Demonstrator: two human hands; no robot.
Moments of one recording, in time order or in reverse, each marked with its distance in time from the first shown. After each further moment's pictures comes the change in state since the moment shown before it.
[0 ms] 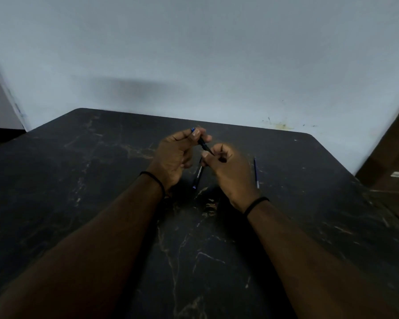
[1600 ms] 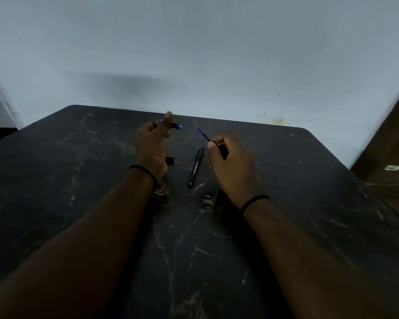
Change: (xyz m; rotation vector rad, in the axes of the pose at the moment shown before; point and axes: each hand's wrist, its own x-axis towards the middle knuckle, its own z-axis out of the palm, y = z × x) left_hand 0.004 0.018 -0.002 0.172 0.573 0.128; right_hand 0.012 0.023 -0.007 -0.339 0.244 -0.304
